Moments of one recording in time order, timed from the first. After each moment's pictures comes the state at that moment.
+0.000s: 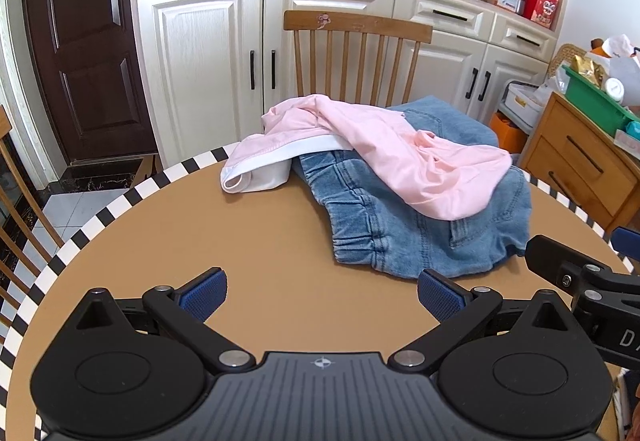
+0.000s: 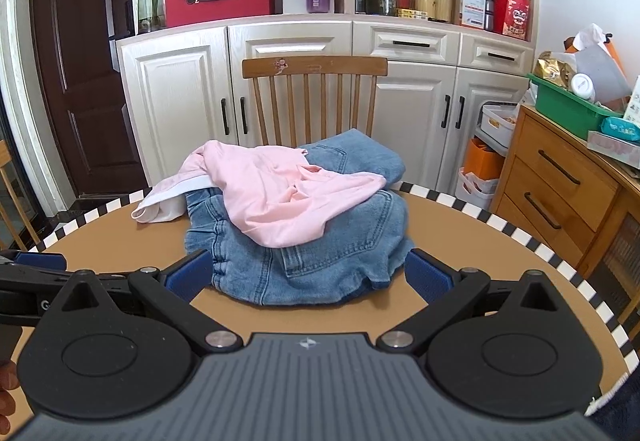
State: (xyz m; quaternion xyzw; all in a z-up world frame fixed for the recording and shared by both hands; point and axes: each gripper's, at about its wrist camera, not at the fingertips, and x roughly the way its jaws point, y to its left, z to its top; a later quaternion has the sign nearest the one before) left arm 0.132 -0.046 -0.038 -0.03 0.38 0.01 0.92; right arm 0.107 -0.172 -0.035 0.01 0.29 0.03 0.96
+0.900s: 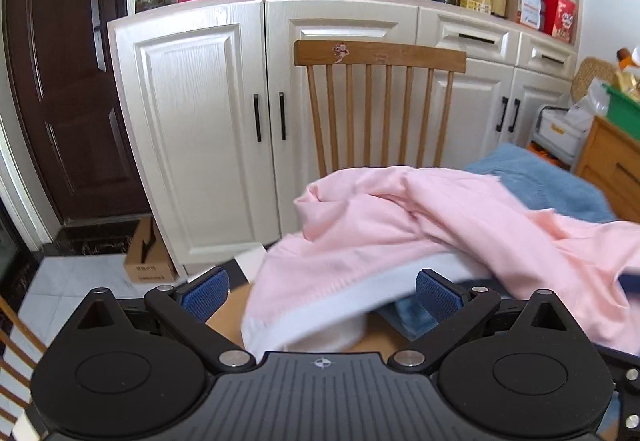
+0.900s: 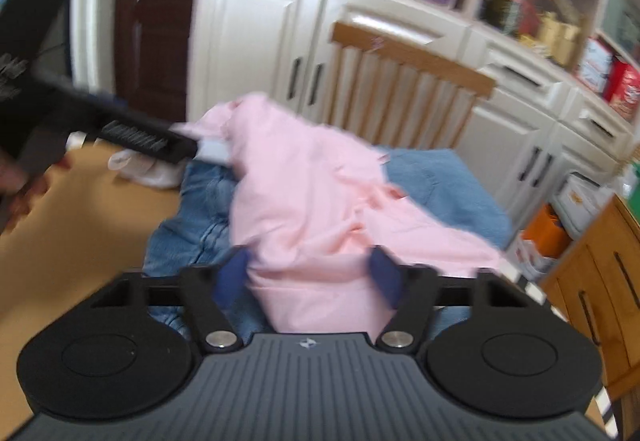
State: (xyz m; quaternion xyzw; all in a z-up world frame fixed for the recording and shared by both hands) left arm 0.301 0.013 -0.099 0.01 0.32 0.02 0.95; right arm 0.248 -0.121 -0.106 -0.14 0.32 0.16 0.92
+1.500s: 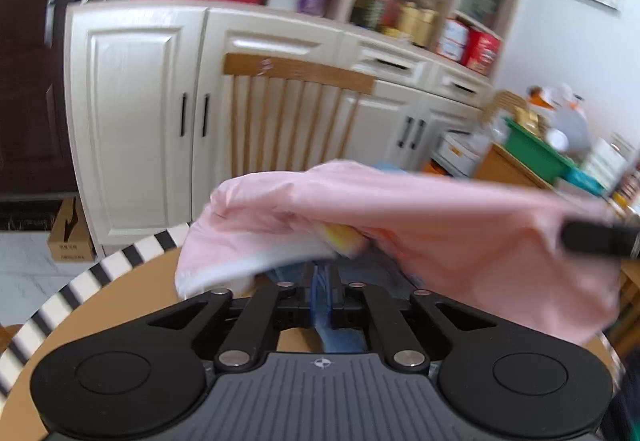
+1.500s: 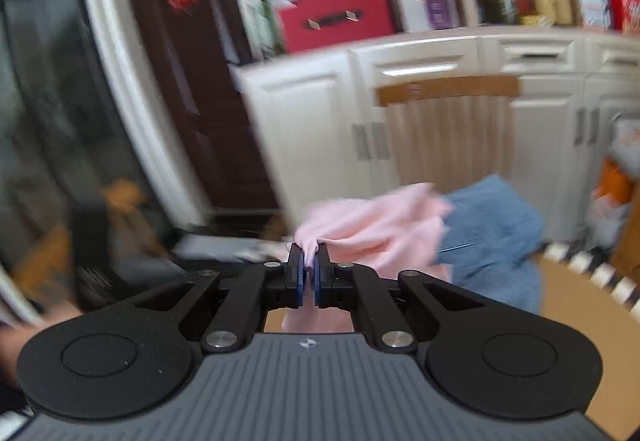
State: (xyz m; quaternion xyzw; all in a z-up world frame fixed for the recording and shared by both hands) left arm 0.191 0.013 -0.033 -0.08 0.31 -0.13 0.94; right arm 0.138 -0.166 0.038 0.10 0.28 0.27 0.91
